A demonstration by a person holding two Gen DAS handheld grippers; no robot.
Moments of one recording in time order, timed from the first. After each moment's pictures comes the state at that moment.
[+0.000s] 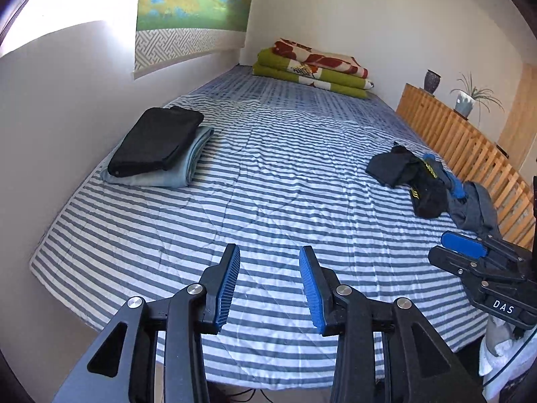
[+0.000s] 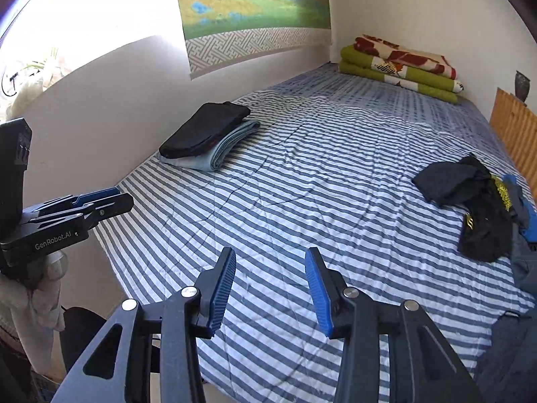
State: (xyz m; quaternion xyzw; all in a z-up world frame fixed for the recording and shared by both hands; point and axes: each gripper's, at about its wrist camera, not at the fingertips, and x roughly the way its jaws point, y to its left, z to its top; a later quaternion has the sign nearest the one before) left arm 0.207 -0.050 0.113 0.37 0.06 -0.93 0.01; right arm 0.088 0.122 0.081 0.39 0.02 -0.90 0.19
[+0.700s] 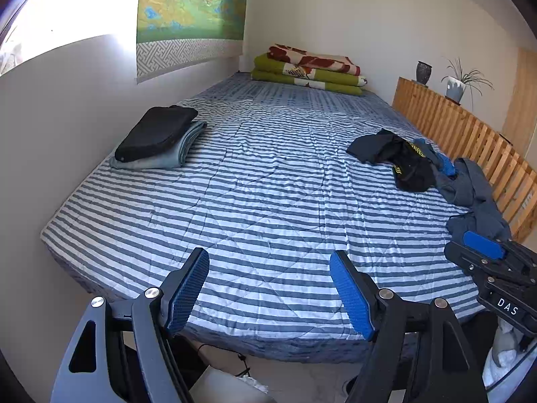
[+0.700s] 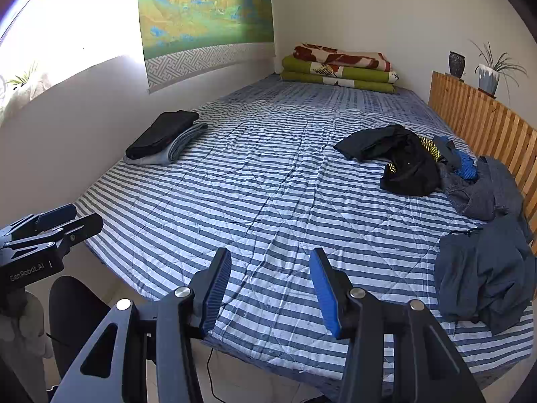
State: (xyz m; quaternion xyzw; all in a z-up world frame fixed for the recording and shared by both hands) left arm 0.307 0.037 0.097 0.36 0.05 -0.93 0.03; right arm 0.200 0.202 0.063 0.36 0.00 -0.93 0.09
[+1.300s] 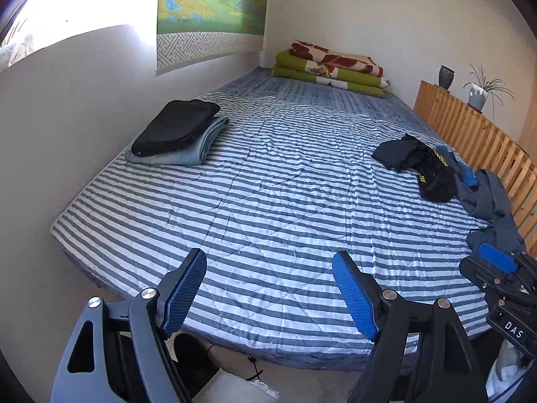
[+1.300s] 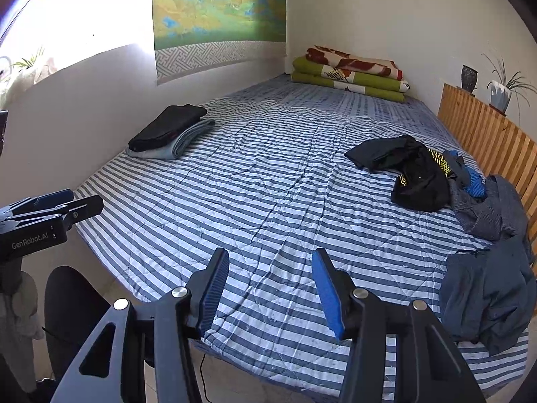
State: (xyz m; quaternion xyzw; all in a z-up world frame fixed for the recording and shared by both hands) left arm 0.279 0.005 0.095 0.37 0.06 -0.93 0.07; right arm 0.183 0.181 0.057 0.36 0.03 -0.93 0.10
